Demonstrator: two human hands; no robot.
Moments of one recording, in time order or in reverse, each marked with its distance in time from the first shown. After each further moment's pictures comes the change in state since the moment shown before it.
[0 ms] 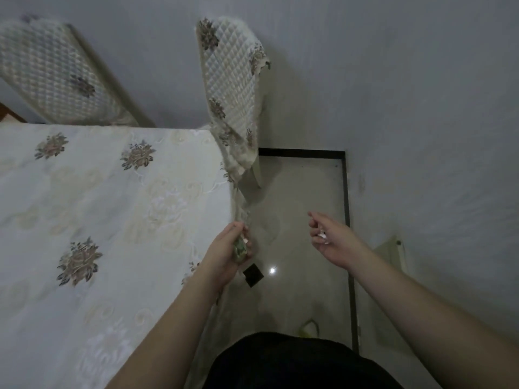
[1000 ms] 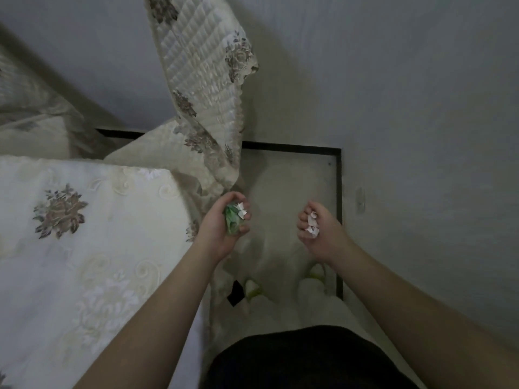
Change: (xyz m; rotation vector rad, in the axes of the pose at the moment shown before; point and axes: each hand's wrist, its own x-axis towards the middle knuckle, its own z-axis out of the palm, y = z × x) left_hand 0.288 0.128 0.074 -0.215 -0.090 -0.152; right_hand 0.241 -0.141 0.053 0.183 0.042 0.140
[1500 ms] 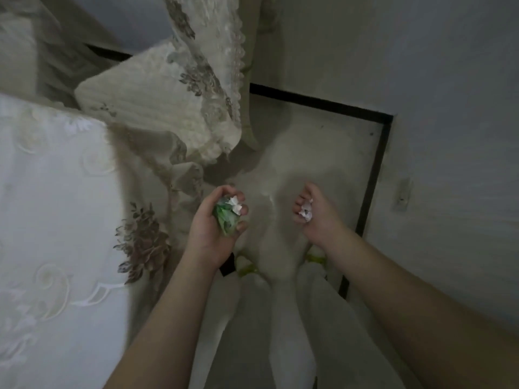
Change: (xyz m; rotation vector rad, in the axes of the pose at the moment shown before) left_hand 0.120 -0.084 -0.041 -0.202 0.233 0.072; right_hand 0.188 0.001 -0.051 -0.166 0.149 0.184
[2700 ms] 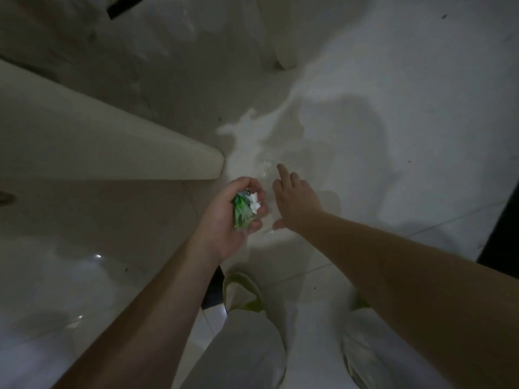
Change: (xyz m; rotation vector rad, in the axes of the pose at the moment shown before) left_hand 0.365 -0.198 -0.257 0.166 0.161 -0.206; right_hand 0.511 0.205 -0.105 -2.573 -0.205 -0.741
